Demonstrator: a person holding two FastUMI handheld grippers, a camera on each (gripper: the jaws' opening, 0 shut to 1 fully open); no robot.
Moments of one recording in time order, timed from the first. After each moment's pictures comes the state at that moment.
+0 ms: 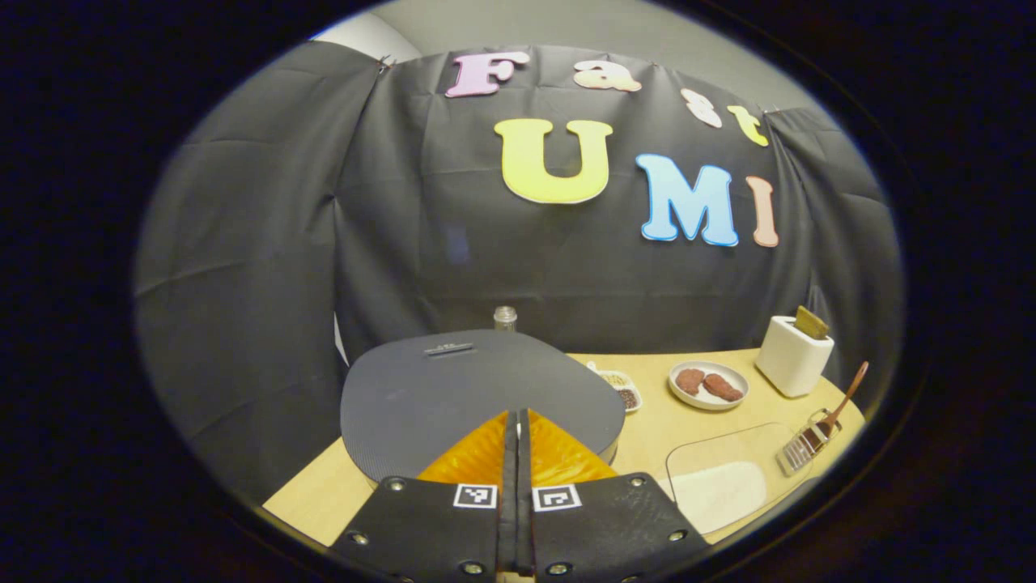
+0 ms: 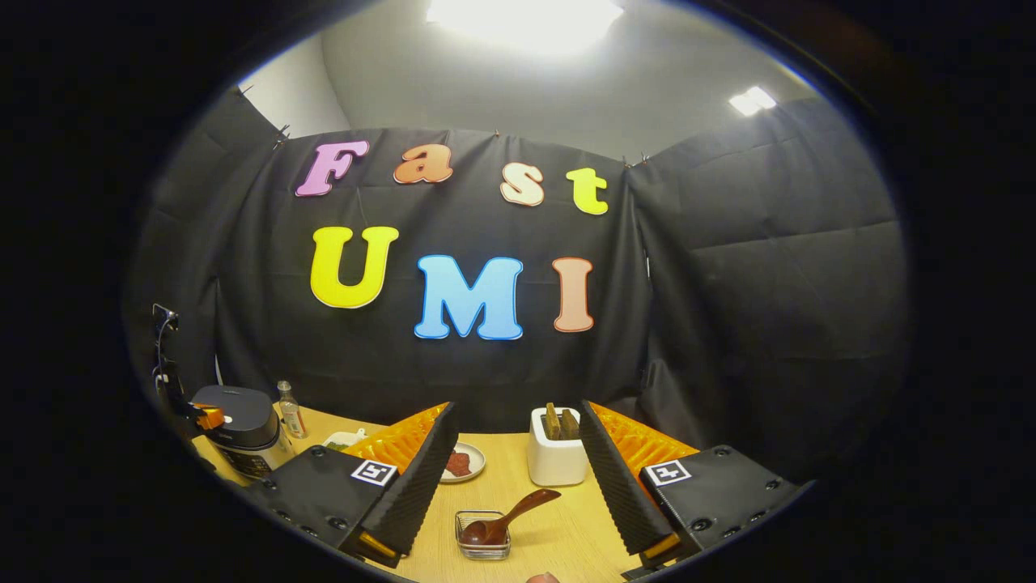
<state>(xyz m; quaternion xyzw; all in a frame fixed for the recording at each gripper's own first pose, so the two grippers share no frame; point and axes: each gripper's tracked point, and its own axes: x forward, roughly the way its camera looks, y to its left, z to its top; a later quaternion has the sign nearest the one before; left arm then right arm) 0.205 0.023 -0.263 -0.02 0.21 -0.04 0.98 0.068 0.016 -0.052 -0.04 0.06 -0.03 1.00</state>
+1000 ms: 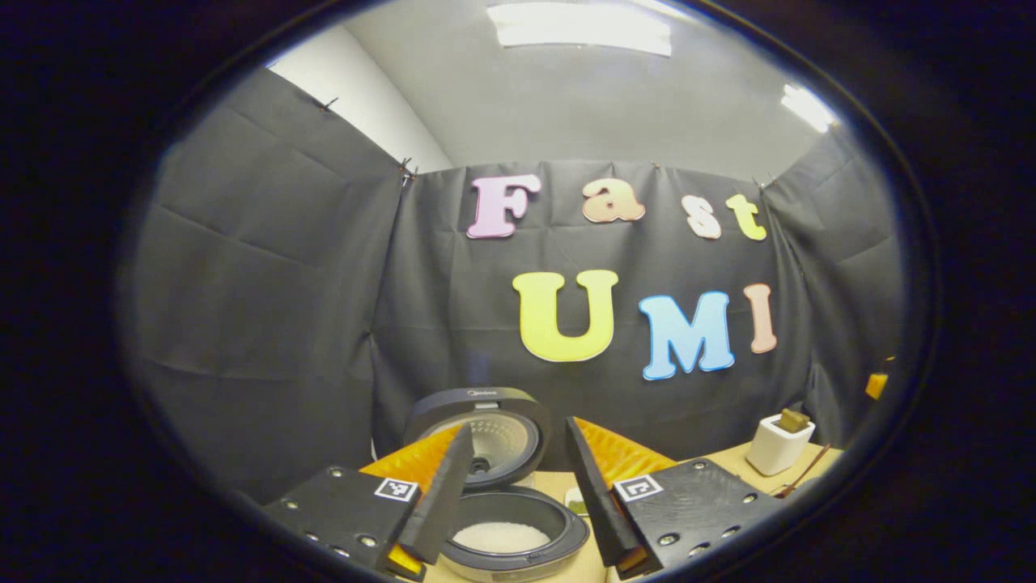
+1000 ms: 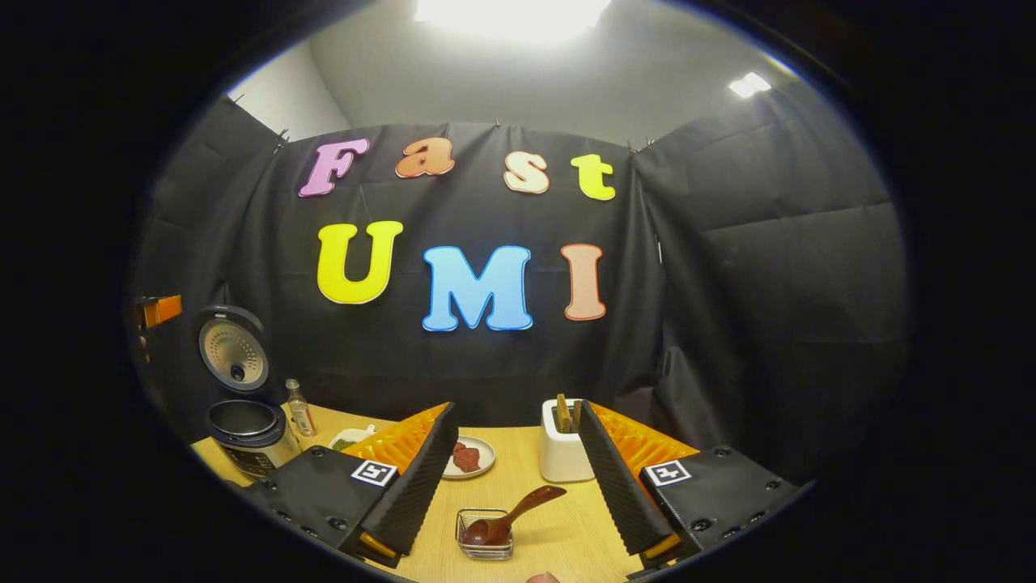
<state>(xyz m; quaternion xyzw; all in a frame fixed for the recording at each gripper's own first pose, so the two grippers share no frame) 0.156 0.056 -0.017 -0.03 -0.01 0.01 1.00 0.089 0.004 -0.085 -0.02 0.08 0.00 1.00</state>
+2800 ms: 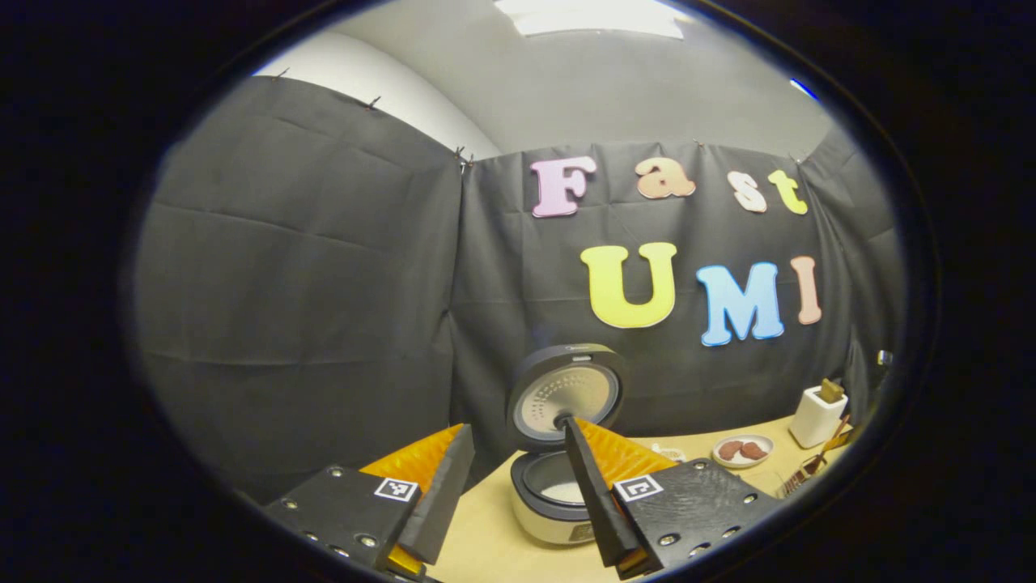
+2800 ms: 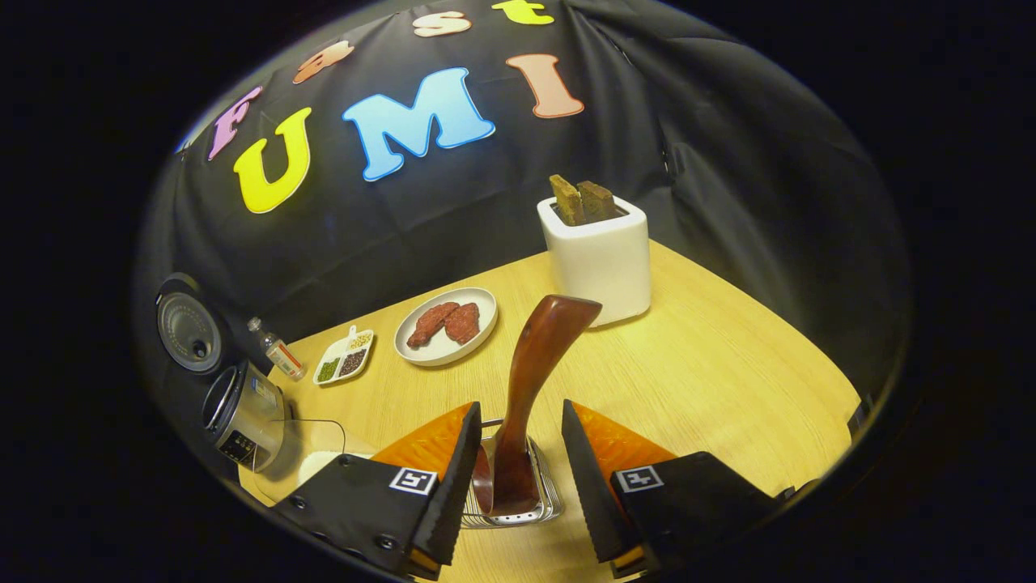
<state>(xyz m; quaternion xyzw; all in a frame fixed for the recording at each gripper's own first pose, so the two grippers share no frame) 0.074 0.150 -0.055 0.00 0.05 0.10 0.99 0.131 0.009 -0.323 0.14 0.37 -0.01 0.92</state>
